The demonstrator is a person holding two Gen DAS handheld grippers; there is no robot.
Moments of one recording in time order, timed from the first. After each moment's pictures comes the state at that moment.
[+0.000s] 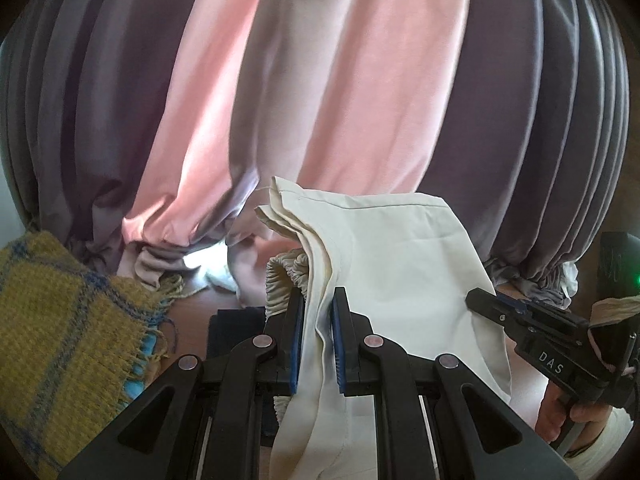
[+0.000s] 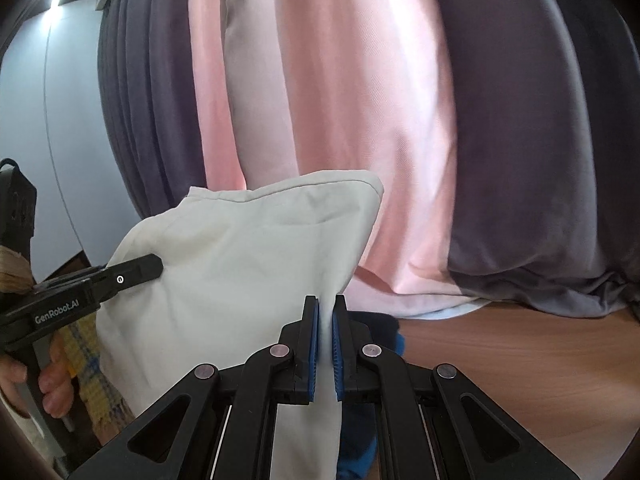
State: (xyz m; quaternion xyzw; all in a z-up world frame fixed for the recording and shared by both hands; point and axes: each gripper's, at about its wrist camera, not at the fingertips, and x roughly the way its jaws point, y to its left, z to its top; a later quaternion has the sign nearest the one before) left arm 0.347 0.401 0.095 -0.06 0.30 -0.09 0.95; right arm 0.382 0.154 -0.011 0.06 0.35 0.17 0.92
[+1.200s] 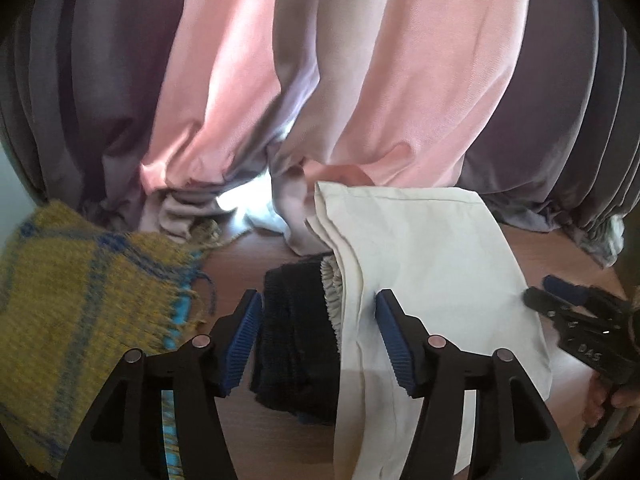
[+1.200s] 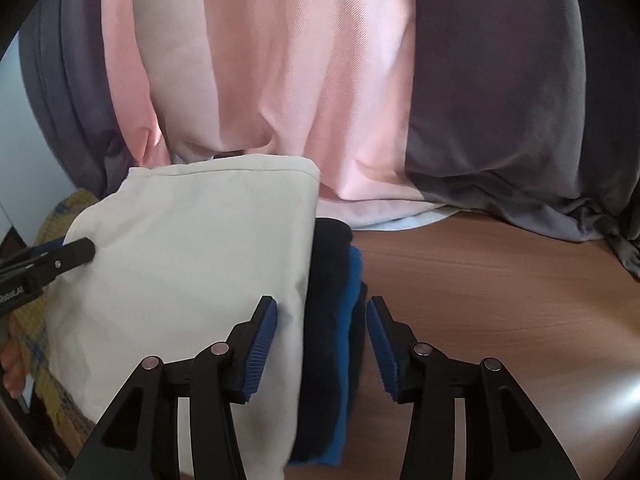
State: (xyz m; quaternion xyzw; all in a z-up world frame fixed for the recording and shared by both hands) left arm 0.394 0.427 0.032 0.01 0.39 -0.03 0.92; right arm 0.420 0.158 -0.092 0.03 0.49 0.05 0.87
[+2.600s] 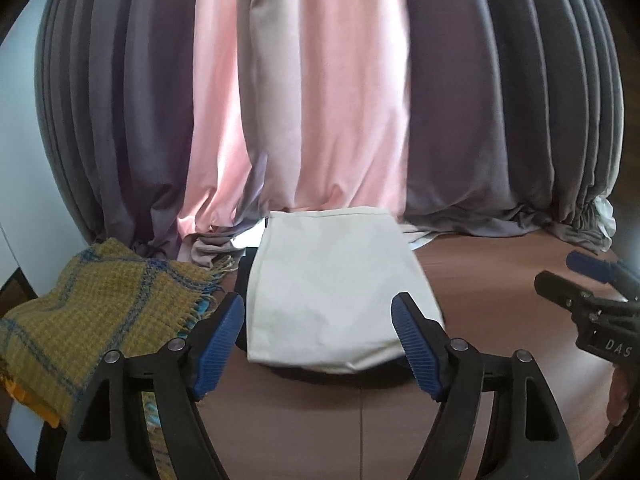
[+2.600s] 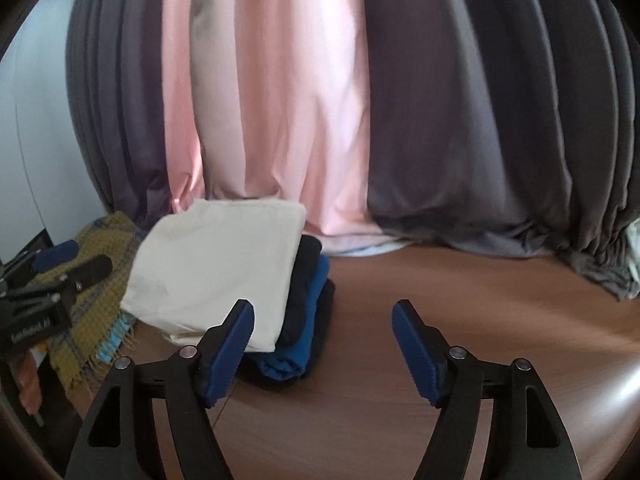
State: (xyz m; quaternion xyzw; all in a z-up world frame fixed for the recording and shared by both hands) left arm 0.225 0.320 0.084 0.06 0.28 0.02 0.96; right arm 0.287 0.111 0.011 0.02 0.40 0.06 0.91
